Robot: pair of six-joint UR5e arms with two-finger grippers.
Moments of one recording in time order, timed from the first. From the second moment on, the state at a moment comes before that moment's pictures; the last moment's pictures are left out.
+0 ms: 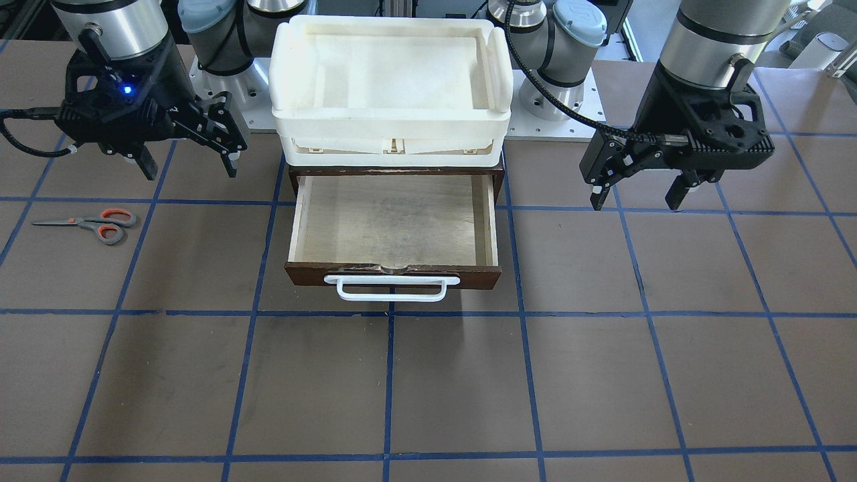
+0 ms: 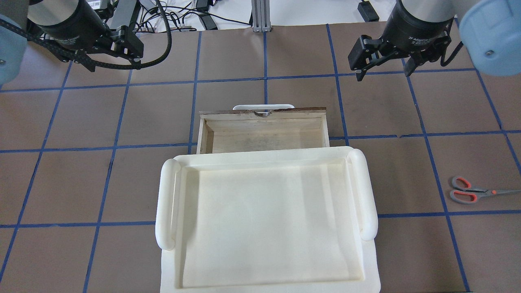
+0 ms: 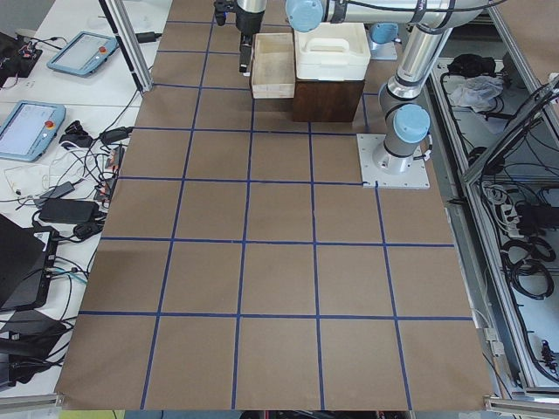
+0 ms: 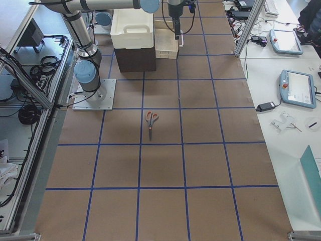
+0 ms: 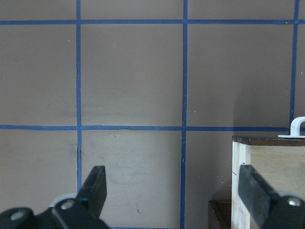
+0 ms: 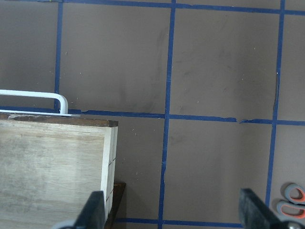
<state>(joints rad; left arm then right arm) -1.50 -1.59 -1.54 -1.40 1.59 0.05 1.58 -1.58 1.55 -1.65 -1.56 -0.05</state>
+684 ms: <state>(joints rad) -1.50 -1.58 -1.54 -1.40 1.58 0.05 1.58 -1.58 1.55 -1.65 -1.57 -0.08</state>
